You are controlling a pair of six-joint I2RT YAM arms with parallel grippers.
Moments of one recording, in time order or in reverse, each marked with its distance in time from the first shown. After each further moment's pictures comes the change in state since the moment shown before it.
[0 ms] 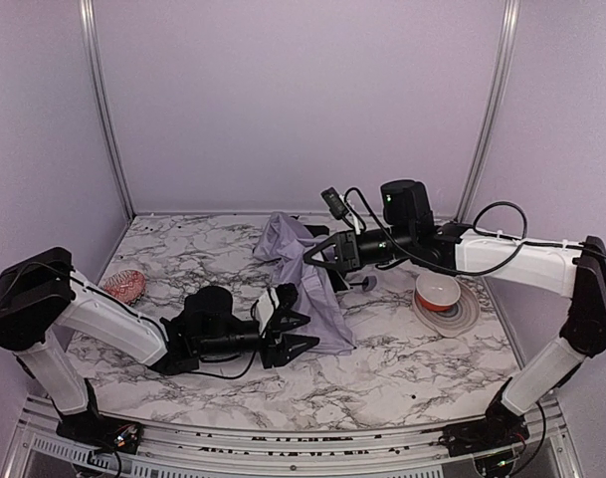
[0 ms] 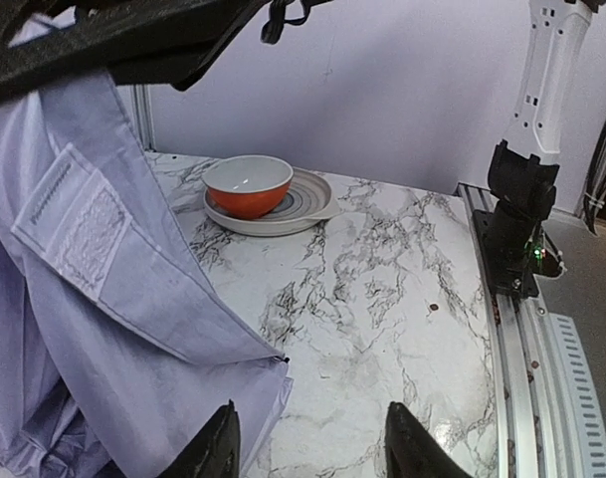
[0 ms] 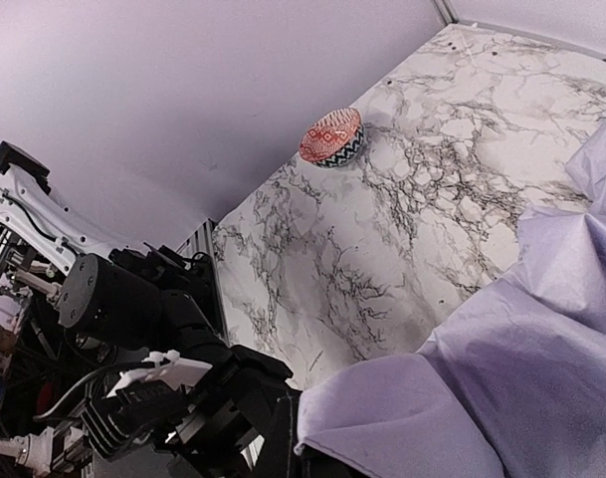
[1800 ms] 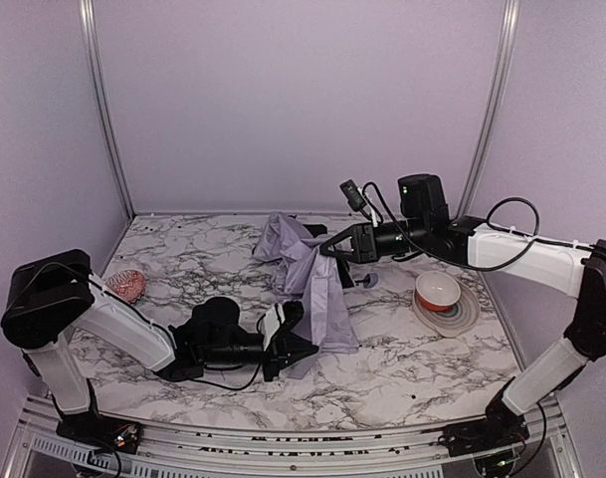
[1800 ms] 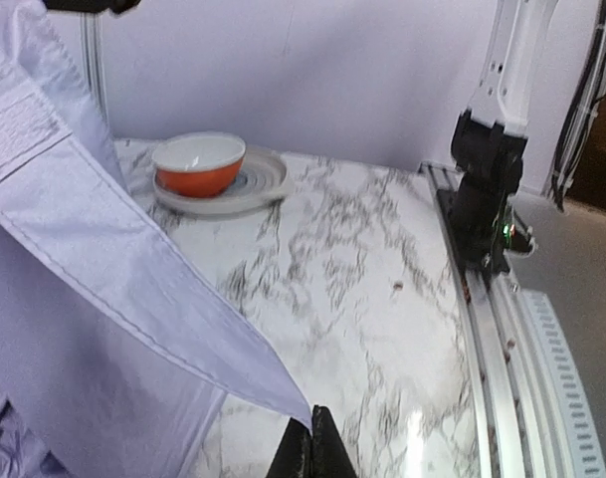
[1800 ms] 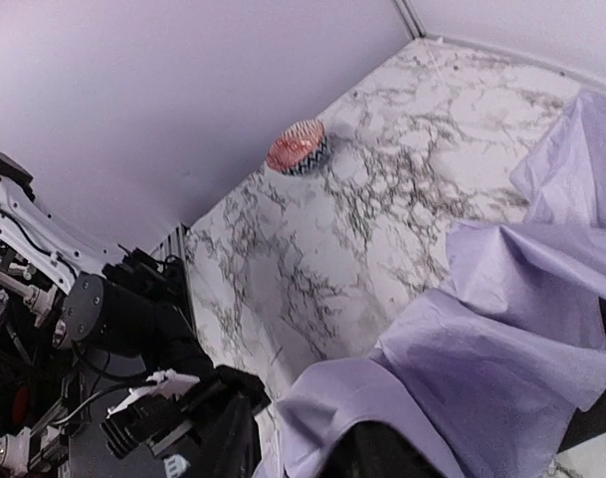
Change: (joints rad) left arm -0.019 0.130 0.020 0.120 0.098 -0.023; right arm -0.092 -0.040 -0.001 -0.050 -0.024 -0.086
